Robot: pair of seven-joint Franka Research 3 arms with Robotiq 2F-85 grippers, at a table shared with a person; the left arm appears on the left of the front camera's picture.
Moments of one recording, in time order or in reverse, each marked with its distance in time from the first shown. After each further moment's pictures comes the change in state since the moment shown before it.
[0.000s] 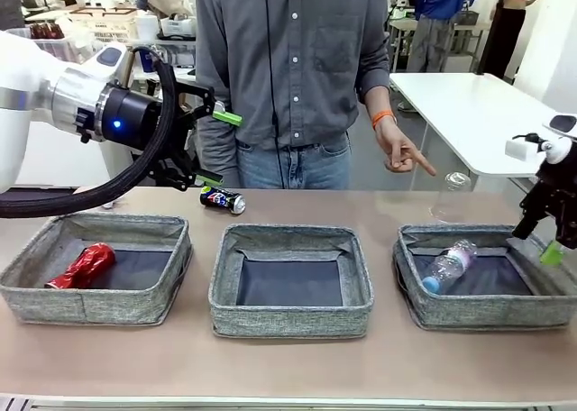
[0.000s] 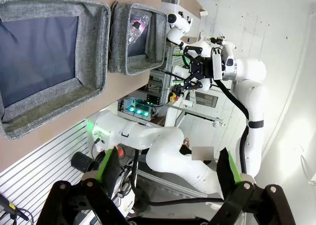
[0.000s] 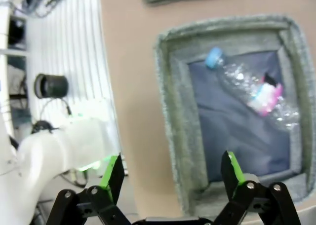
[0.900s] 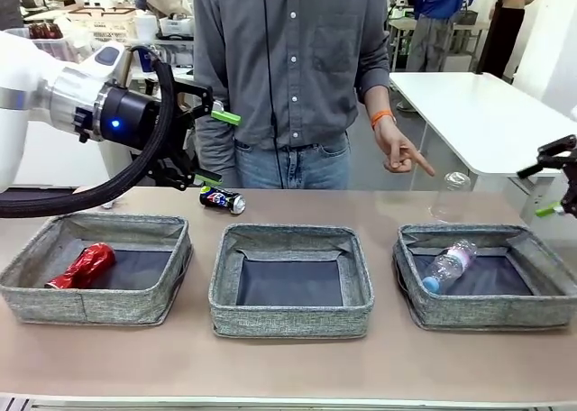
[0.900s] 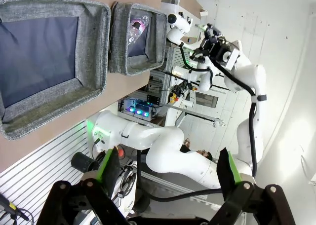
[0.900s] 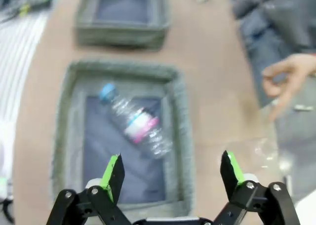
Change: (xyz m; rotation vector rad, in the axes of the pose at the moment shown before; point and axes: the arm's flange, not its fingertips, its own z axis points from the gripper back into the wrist) left arm 0.000 0.000 0.001 0.001 -0.002 0.000; right arm -0.081 -0.076 0.044 -0.432 -0.503 0.362
